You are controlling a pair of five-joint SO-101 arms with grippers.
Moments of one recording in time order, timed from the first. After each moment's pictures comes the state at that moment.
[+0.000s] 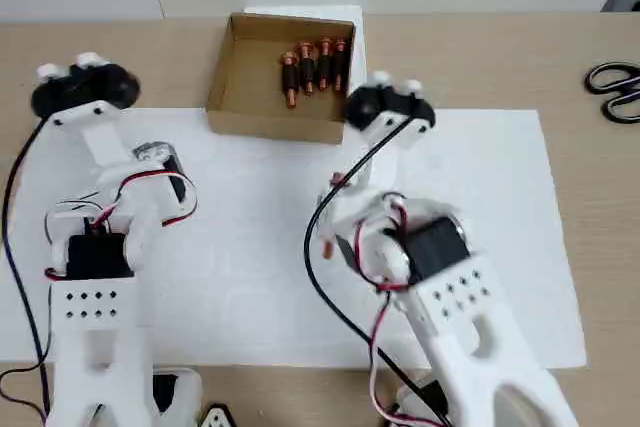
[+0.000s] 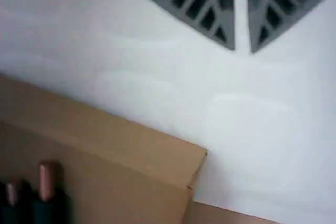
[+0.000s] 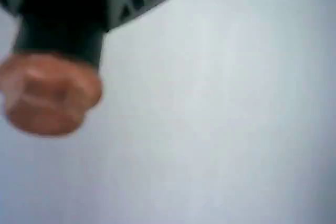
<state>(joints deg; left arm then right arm) -6.8 -44.3 40.6 55.5 16.7 -30.2 -39.5 28.4 74.6 -30.9</state>
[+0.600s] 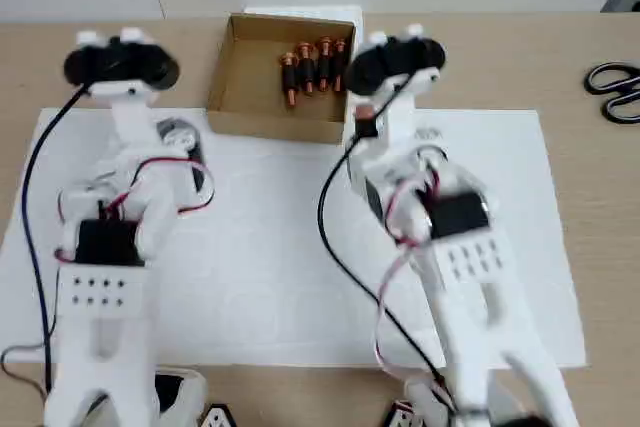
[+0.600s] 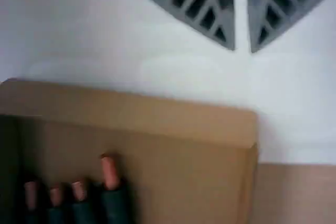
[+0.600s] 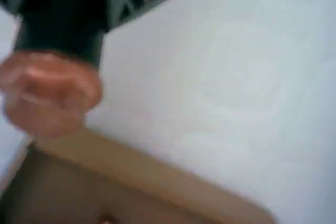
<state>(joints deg) -0.9 -38.4 31.0 55.8 10.8 -18.5 -28.8 27.6 50.0 -4.0</state>
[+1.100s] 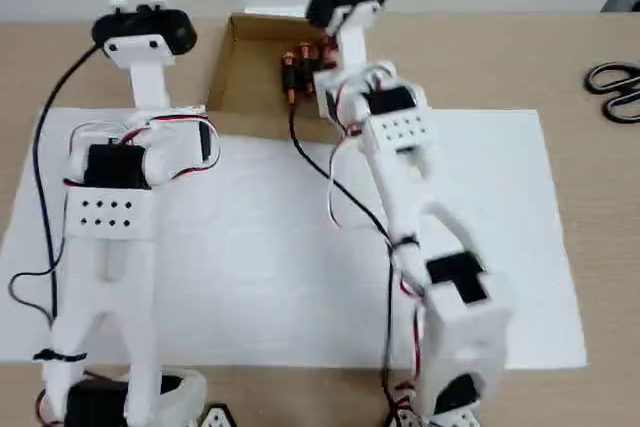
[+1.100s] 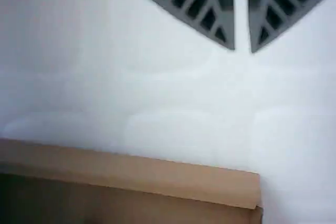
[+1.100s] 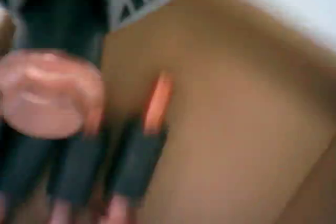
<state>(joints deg) -1.5 -19.2 12.9 69.3 10.8 -18.5 24.3 -18.6 42.9 -0.5</state>
